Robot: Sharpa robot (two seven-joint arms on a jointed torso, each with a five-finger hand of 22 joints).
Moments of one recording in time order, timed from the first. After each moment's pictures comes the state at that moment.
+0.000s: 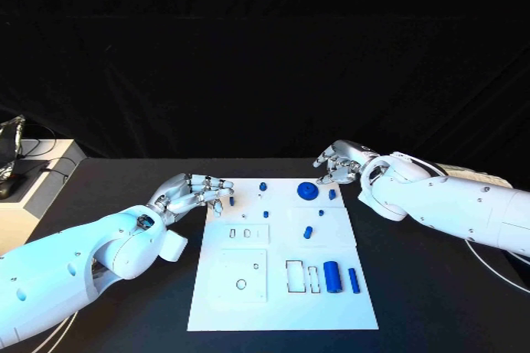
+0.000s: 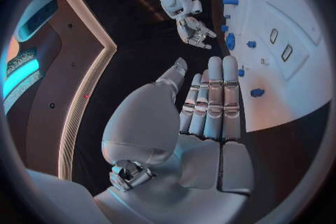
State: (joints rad) left arm 0.95 -0.90 0.19 1.52 -0.41 -0.14 0.28; left_hand 1.34 0.02 0.13 -0.06 0.05 0.91 0.20 0.16 0.09 1.05 0.14 0.08 0.06 1.09 0.06 0.68 0.53 0.15 0.95 0.06 0.93 0.50; right arm 1.31 -0.72 -0.17 1.22 -1.24 -0.42 -0.08; right_hand 1.36 -0.11 0.05 -0.10 0.34 1.02 0.13 0.07 0.07 1.19 0.03 0.87 0.93 1.40 -0.06 1.14 0.66 0.11 1.47 -0.08 0.99 1.31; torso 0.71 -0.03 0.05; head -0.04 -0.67
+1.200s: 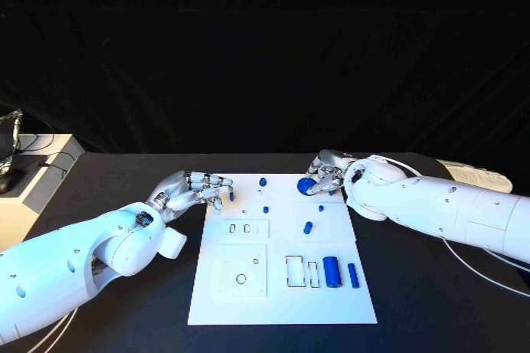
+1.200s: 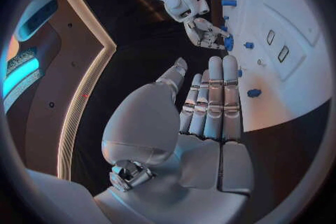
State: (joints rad) left arm 0.94 -0.90 0.19 1.52 -0.41 -0.14 0.28; left_hand 1.34 0.02 0.13 -0.06 0.05 0.91 0.20 0.16 0.09 1.05 0.14 0.08 0.06 1.09 0.06 0.67 0.51 0.16 0.95 0.06 0.91 0.49; right arm 1.28 -0.62 -0.17 1.15 -1.30 -0.32 -0.21; right_hand 1.33 -0.13 0.05 -0.01 0.29 1.02 0.13 0.07 0.07 1.22 0.04 0.93 1.04 1.43 -0.06 1.20 0.85 0.11 1.47 -0.07 1.13 1.31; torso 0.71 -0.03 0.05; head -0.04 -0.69
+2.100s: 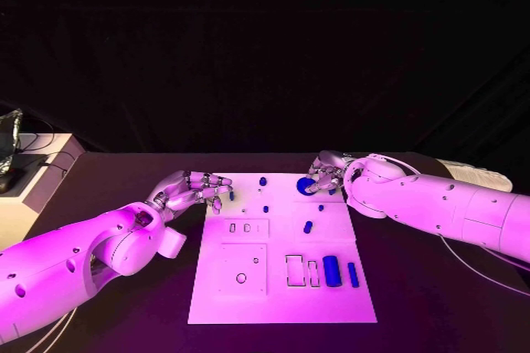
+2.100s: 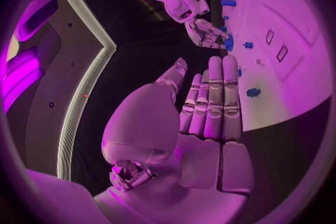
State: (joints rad) left arm 0.94 -0.90 0.19 1.52 -0.41 -0.14 0.28; left_hand 1.34 0.02 0.13 -0.06 0.05 0.91 0.20 0.16 0.09 1.05 0.14 0.08 0.06 1.09 0.06 0.67 0.51 0.16 0.95 0.06 0.91 0.49; right arm 1.28 -0.60 -0.17 1.13 -1.28 -0.27 -0.21; right_hand 1.28 -0.07 0.05 -0.02 0.40 1.01 0.14 0.07 0.07 1.23 0.04 0.94 1.05 1.43 -0.06 1.21 0.86 0.10 1.47 -0.07 1.15 1.31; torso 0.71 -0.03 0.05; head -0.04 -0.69
